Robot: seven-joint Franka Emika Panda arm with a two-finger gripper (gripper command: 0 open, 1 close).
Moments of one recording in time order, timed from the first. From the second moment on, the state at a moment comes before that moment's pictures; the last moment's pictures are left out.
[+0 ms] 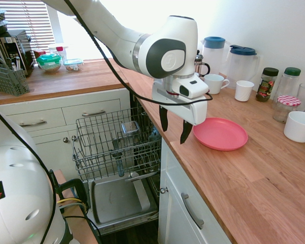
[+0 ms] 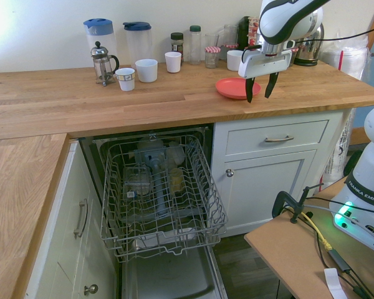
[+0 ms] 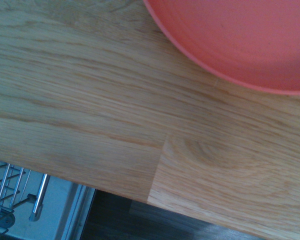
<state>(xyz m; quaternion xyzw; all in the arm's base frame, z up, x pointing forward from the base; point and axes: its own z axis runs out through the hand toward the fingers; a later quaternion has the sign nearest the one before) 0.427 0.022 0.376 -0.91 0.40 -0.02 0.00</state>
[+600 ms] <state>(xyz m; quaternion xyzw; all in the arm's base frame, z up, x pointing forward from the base) 0.454 0.014 0.413 -0.87 0.48 -0.06 0.04</state>
